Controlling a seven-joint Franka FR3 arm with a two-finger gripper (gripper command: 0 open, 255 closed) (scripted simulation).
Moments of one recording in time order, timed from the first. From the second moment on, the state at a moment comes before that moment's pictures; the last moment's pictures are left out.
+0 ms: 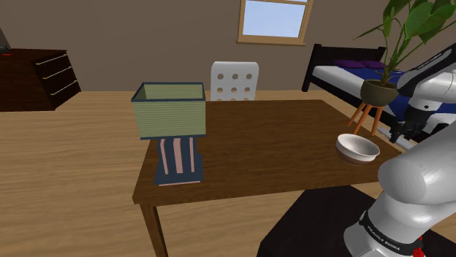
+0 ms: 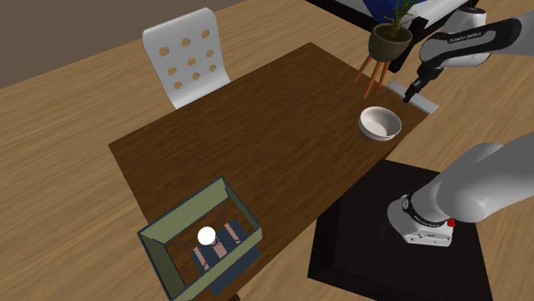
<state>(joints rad) -0.56 -0.18 -0.88 -2.43 -0.20 2.31 -0.71</state>
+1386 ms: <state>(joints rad) -0.52 0.02 -0.92 -2.48 0.01 2.50 -0.87</state>
